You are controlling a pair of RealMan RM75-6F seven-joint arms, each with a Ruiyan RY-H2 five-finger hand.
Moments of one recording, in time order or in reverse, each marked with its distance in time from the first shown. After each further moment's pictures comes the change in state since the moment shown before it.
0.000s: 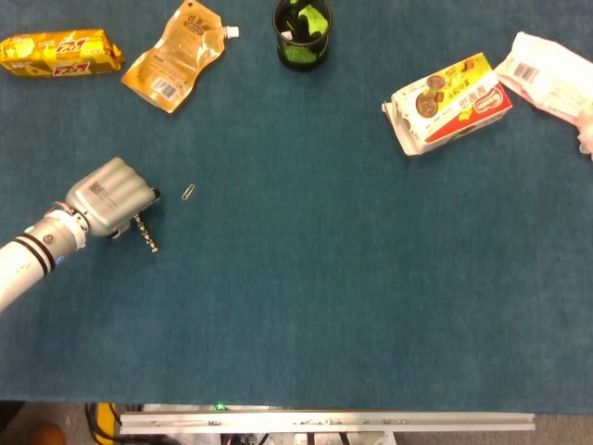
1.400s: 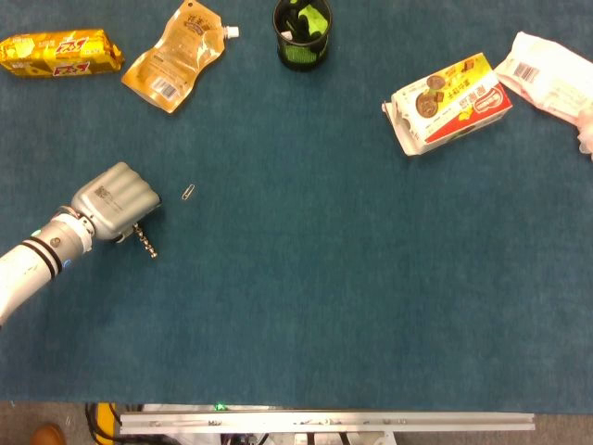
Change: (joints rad) left arm -0.001 -0.008 -0.008 -0.032 -0.042 -0.035 0.044; right arm -0.016 -0.003 0.005 0.014 0.006 0.013 0.017
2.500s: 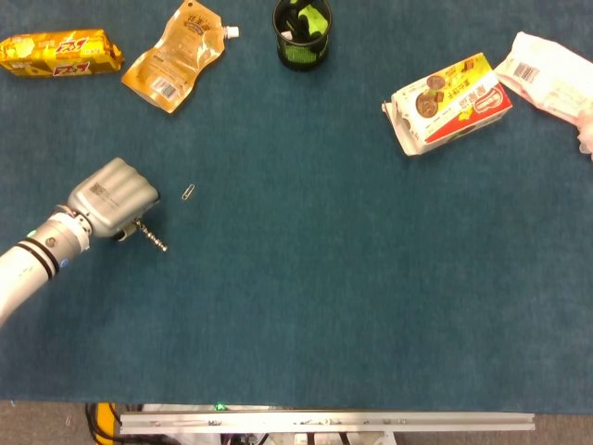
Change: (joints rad) left arm 0.015 0.033 -0.024 -0.052 -0.027 0.037 0.001; right arm -0.013 -0.007 0.006 0.019 -0.010 0.026 0.028
